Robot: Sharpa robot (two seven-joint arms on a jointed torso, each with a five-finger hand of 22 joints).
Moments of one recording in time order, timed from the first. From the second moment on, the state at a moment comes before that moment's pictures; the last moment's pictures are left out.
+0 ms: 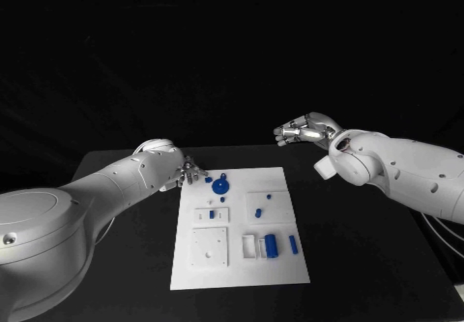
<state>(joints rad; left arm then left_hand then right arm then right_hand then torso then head) 1.28 -0.24 -0.16 0.44 -1.09 0.17 -0.24 1.00 0.11 -0.03 0.09 0.39 1.09 0.07 0.08 0.17 1.26 -0.01 0.61 0.35 1.38 -0.08 1.05 0.53 0.02 1.35 -0.10 0.10 1.31 1.31 -0.68 -0.02 1.16 -0.55 -0.16 0.16 1.14 0.02 0.04 -0.10 0.59 1.01 0.16 0.07 0.06 1.08 0.14 0.06 0.06 1.09 0.14 0.07 0.06 0.01 0.68 0.15 0.06 0.06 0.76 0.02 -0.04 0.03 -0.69</state>
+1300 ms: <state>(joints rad) 1.28 -0.19 -0.17 0.41 -1.14 0.13 -0.27 1.00 0.06 -0.12 0.10 0.05 1.26 0.01 0.10 0.25 1.38 -0.05 0.59 0.36 1.42 -0.11 1.13 0.67 0.02 1.38 -0.12 0.14 1.31 1.31 -0.66 -0.02 1.14 -0.56 -0.16 0.16 1.14 0.02 0.05 -0.10 0.59 1.01 0.16 0.07 0.06 1.08 0.14 0.06 0.06 1.09 0.14 0.07 0.06 0.01 0.68 0.15 0.06 0.06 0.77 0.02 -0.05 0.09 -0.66</state>
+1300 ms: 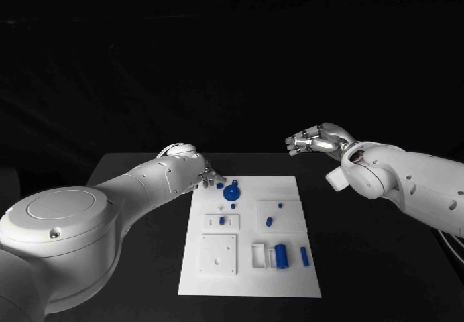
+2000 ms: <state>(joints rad) 1.27 -0.15 -0.17 0.33 -1.17 0.13 -0.30 0.99 0.08 -0.12 0.08 0.05 1.29 0.01 0.08 0.28 1.41 -0.05 0.58 0.36 1.43 -0.11 1.16 0.73 0.02 1.37 -0.12 0.18 1.31 1.31 -0.65 -0.02 1.15 -0.56 -0.16 0.16 1.14 0.02 0.05 -0.10 0.59 1.01 0.16 0.07 0.06 1.08 0.14 0.06 0.06 1.09 0.14 0.07 0.06 0.01 0.68 0.15 0.06 0.06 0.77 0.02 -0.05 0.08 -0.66</state>
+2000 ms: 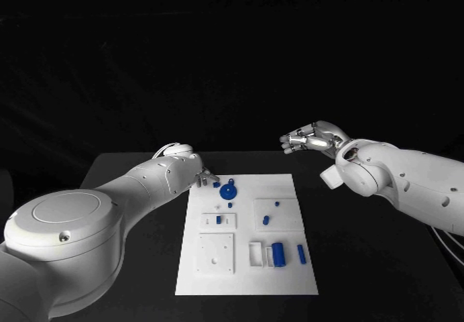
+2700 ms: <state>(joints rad) 1.26 -0.13 -0.17 0.31 -1.17 0.11 -0.30 0.98 0.07 -0.10 0.07 0.09 1.31 0.00 0.08 0.30 1.43 -0.05 0.58 0.36 1.43 -0.11 1.18 0.76 0.02 1.36 -0.11 0.21 1.31 1.32 -0.64 -0.02 1.15 -0.56 -0.16 0.15 1.14 0.02 0.06 -0.10 0.60 1.01 0.16 0.07 0.06 1.08 0.14 0.06 0.06 1.09 0.14 0.07 0.06 0.01 0.68 0.15 0.06 0.06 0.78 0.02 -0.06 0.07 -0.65</state>
